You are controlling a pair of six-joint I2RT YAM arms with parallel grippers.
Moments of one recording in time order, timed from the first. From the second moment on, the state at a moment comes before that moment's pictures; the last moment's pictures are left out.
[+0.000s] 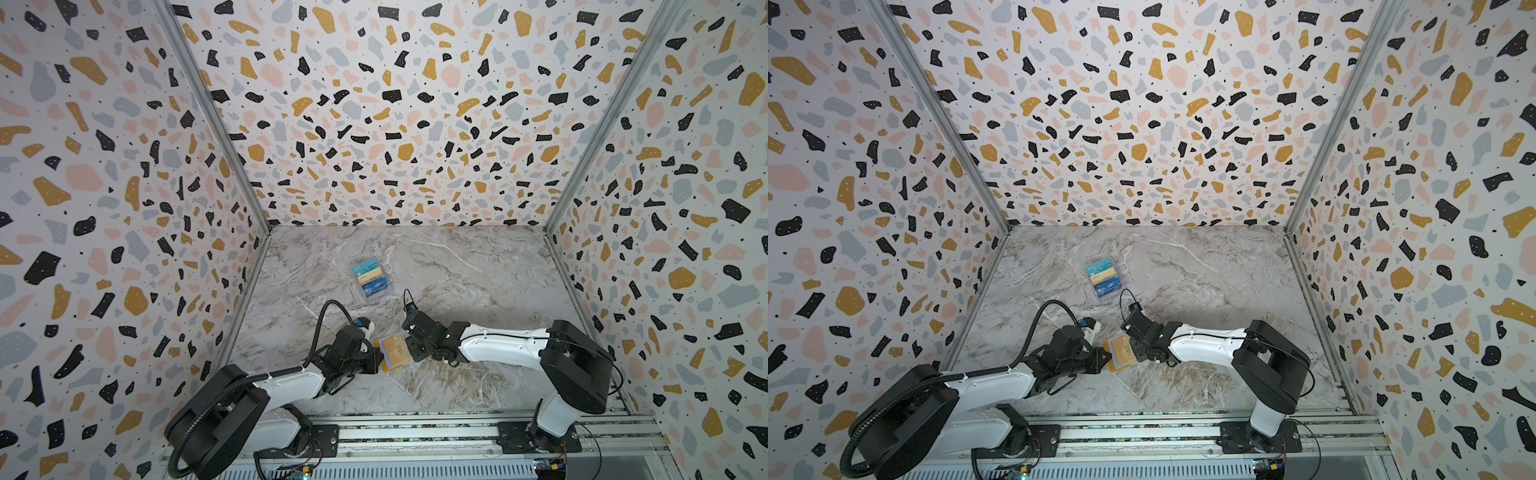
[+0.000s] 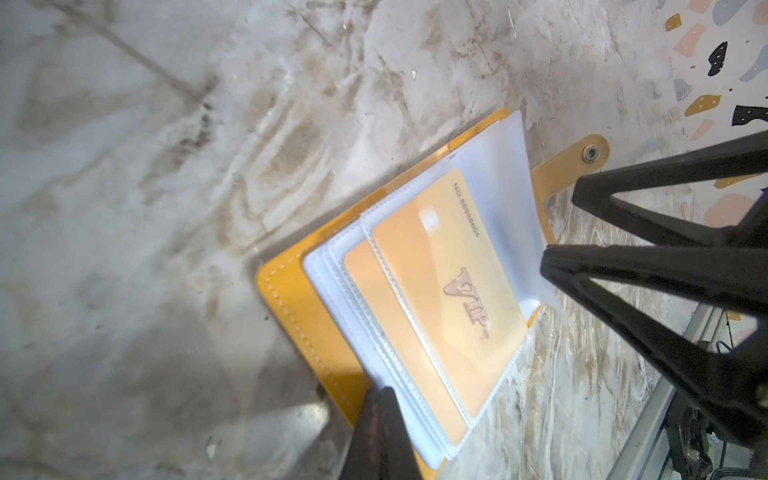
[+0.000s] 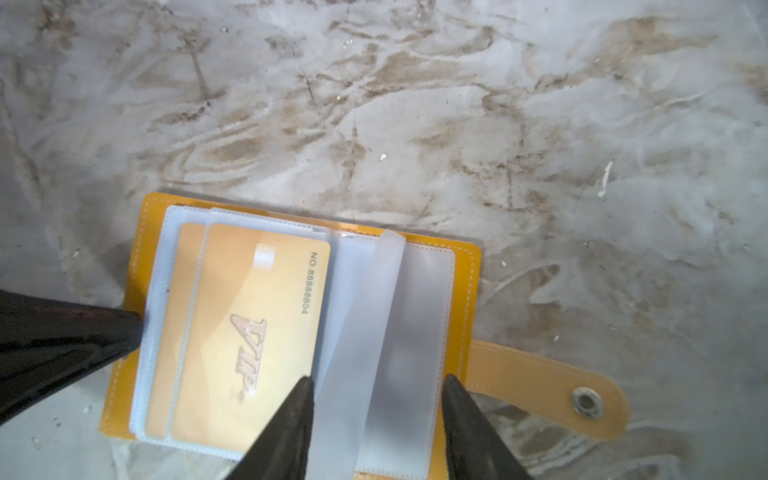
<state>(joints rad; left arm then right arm) -0.64 1.26 0.27 0.19 0.24 -0.61 1.01 1.66 0.96 -0.33 0.24 0.43</state>
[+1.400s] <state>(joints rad) -0.64 1.31 0.29 0.23 0.25 -0.55 0.83 1.78 1.00 -0.25 -0.40 0.42</state>
